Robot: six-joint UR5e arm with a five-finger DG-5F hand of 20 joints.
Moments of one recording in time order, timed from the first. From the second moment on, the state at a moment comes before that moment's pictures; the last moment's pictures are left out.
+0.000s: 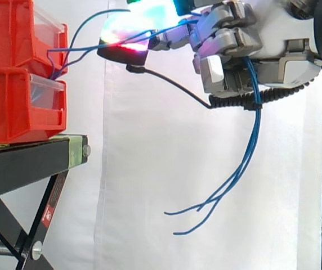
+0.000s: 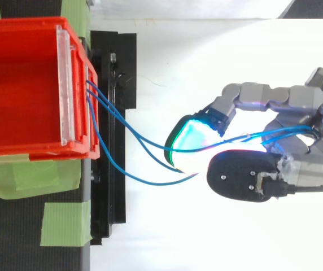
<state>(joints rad) 0.45 -1.82 -1.78 -2.52 -0.58 -0.15</state>
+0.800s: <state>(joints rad) 0.45 -1.82 -1.78 -2.52 -0.58 -0.15</state>
